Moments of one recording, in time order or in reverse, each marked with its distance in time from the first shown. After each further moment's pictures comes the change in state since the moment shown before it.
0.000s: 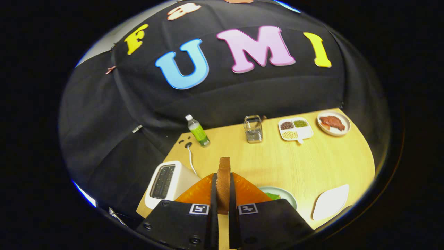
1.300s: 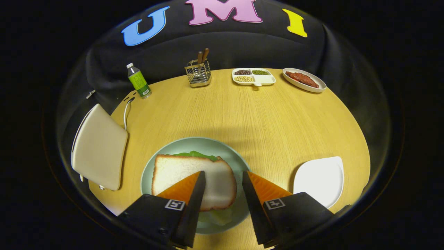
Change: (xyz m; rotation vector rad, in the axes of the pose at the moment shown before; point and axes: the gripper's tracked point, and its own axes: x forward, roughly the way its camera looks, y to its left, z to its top) arm 0.052 -0.156 -0.125 -0.094 0.228 -0.279
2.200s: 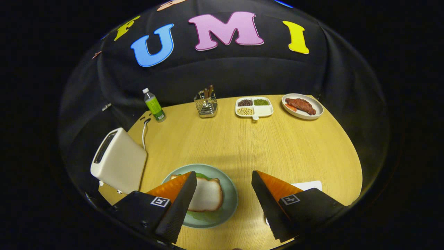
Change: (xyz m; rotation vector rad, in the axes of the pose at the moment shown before) arm -0.076 -0.018 0.078 -0.018 -0.197 0.123
